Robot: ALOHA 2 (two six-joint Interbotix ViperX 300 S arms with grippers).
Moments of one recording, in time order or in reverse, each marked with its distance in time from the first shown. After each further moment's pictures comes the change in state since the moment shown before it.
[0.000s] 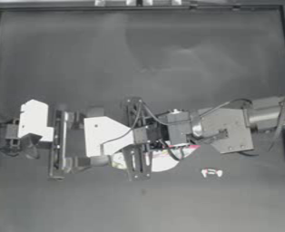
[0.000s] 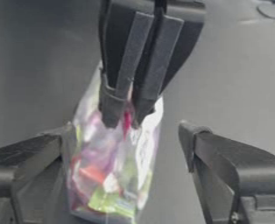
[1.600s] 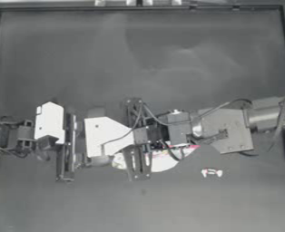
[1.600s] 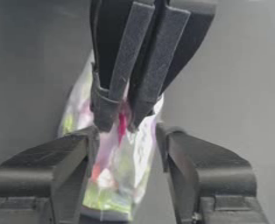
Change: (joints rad) left arm 0.018 0.058 -0.057 -0.008 0.075 0.003; right arm -0.002 0.000 0.011 0.002 -0.017 0.000
